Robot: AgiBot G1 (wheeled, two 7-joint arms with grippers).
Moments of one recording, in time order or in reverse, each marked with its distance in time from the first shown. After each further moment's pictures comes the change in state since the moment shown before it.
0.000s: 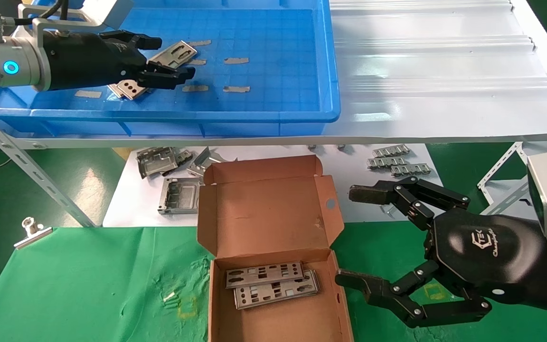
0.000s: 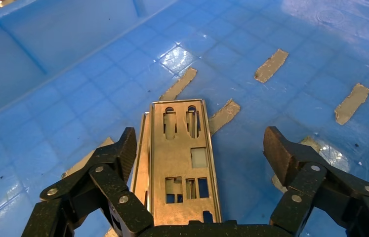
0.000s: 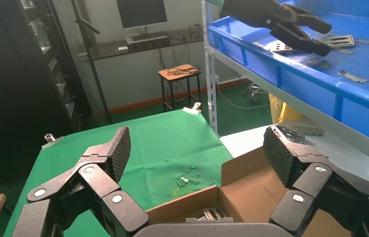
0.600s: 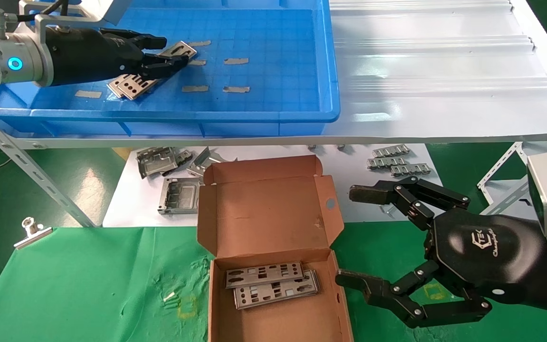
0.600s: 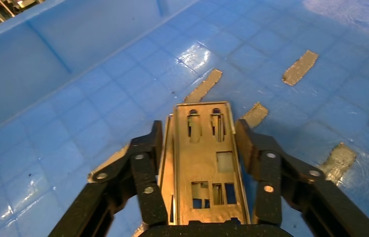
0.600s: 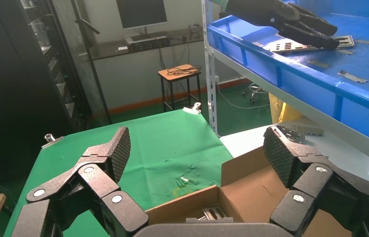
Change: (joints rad) left arm -0.003 0.014 0.003 0.011 0.005 -0.066 0.003; right arm 0.000 0.000 0.000 0.000 0.000 0.000 0.000
